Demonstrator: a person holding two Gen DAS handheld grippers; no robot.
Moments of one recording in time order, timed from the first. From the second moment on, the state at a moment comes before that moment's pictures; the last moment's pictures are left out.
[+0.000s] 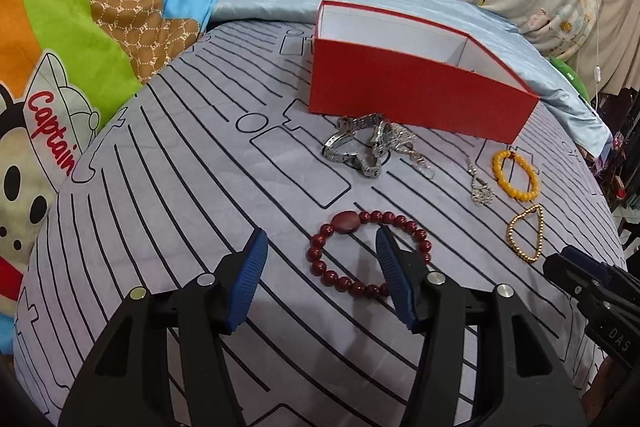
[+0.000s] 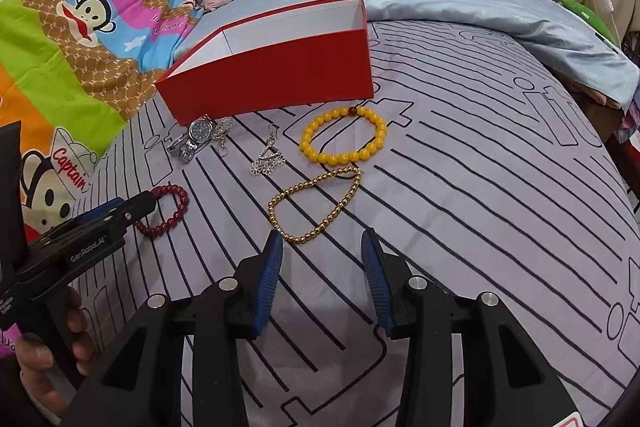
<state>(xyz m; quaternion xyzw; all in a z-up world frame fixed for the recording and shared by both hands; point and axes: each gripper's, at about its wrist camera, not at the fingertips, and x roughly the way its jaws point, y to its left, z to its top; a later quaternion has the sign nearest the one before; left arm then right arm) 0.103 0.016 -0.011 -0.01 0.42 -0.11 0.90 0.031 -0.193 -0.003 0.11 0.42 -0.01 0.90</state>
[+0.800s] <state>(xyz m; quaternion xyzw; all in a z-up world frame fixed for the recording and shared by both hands) 0.112 -0.006 -0.012 0.02 0.42 -0.14 0.90 0.040 -0.195 -0.008 0.12 0.42 -0.01 0.90</state>
